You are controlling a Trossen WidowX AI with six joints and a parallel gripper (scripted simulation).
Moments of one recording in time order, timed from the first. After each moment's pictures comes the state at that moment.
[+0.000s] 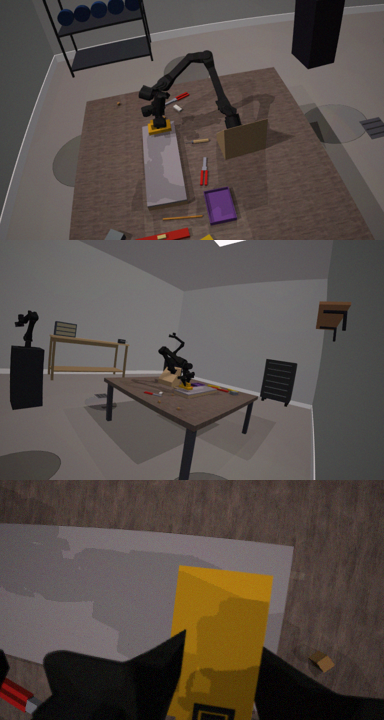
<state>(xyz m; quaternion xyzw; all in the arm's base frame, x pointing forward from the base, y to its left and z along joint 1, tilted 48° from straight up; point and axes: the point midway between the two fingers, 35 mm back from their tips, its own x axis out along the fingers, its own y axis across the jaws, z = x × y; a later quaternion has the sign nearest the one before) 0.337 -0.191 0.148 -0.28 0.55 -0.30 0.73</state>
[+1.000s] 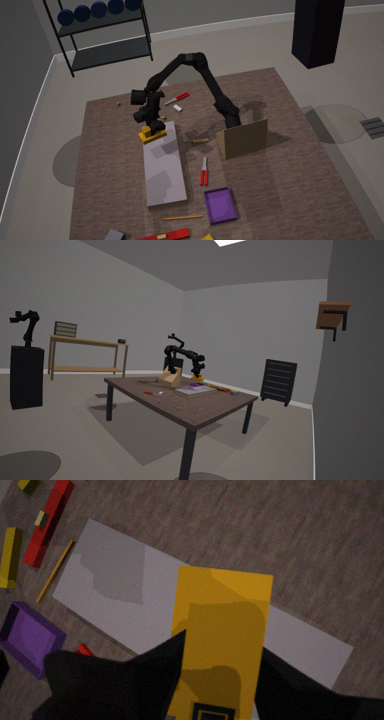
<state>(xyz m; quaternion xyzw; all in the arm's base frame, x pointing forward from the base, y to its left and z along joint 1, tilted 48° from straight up) 0.385 -0.047 0.109 -0.35 0.58 -0.14 0.72</state>
